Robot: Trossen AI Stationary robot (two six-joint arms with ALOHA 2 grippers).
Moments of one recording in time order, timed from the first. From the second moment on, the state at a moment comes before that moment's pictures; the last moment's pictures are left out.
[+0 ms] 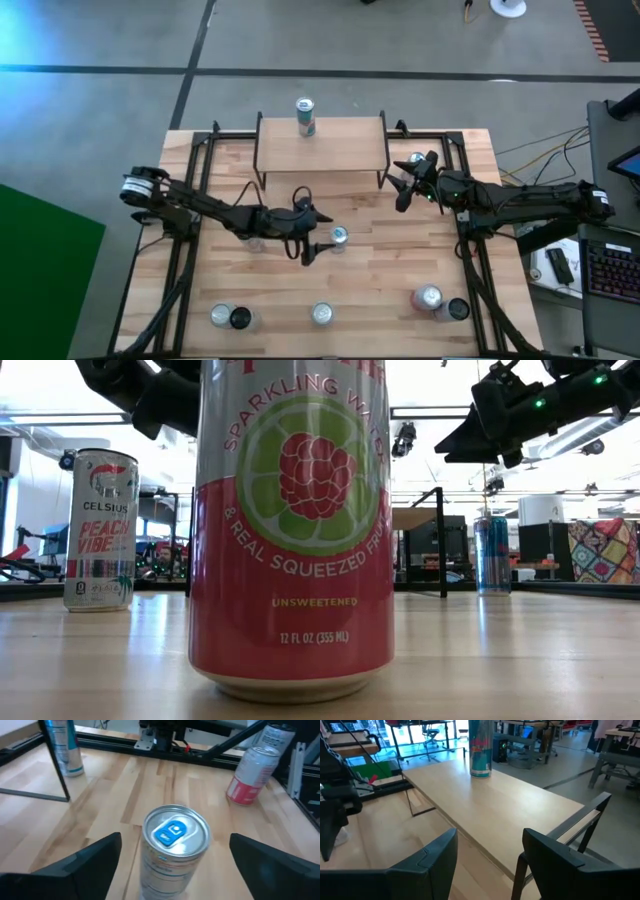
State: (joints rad) left arm -0.15 1.64 0.79 0.49 -0.18 -0.21; right arm -0.12 0.78 0.41 0.15 0.47 0.12
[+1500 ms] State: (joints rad) left arm 0.06 1.28 0.92 0.02 -0.14 0.04; right arm -0.12 0.78 0.41 0.12 0.47 0.12
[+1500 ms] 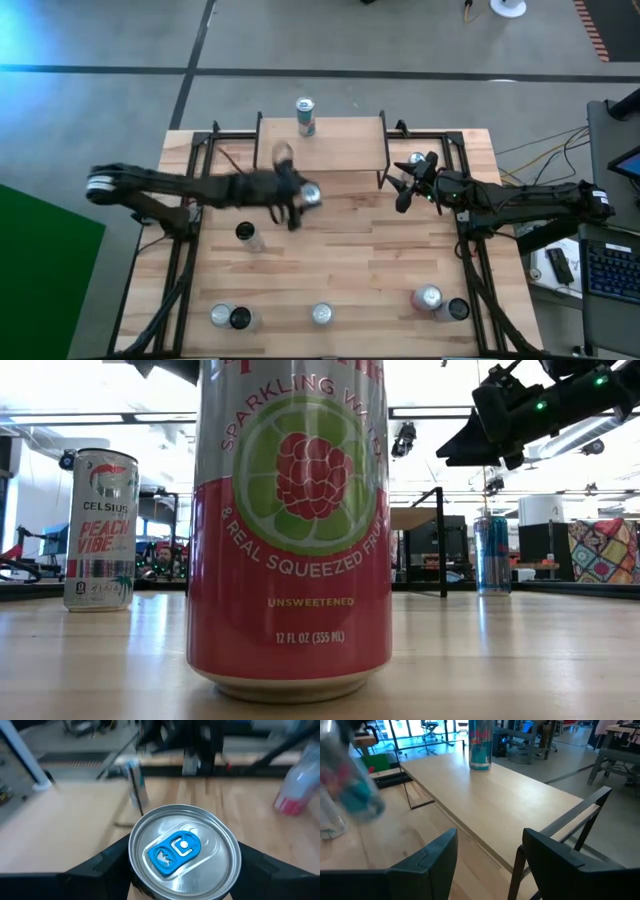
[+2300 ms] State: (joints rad) left arm 0.57 1.36 1.10 -0.06 0.31 0.17; right arm -0.12 0.78 0.42 0.11 0.47 0.12
